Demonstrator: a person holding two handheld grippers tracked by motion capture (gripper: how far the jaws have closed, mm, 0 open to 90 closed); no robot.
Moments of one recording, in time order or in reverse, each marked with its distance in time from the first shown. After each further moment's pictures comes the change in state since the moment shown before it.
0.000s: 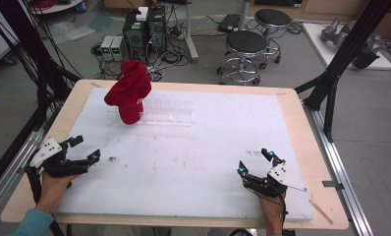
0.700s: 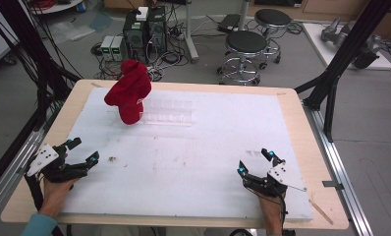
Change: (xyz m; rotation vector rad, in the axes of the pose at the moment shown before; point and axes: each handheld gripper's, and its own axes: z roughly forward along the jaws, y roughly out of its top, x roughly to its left) left arm -0.005 -0.008 -0.007 -0.092 0.032 0.025; right arm 0.000 0.000 0.000 0.002 -0.003 -0.001
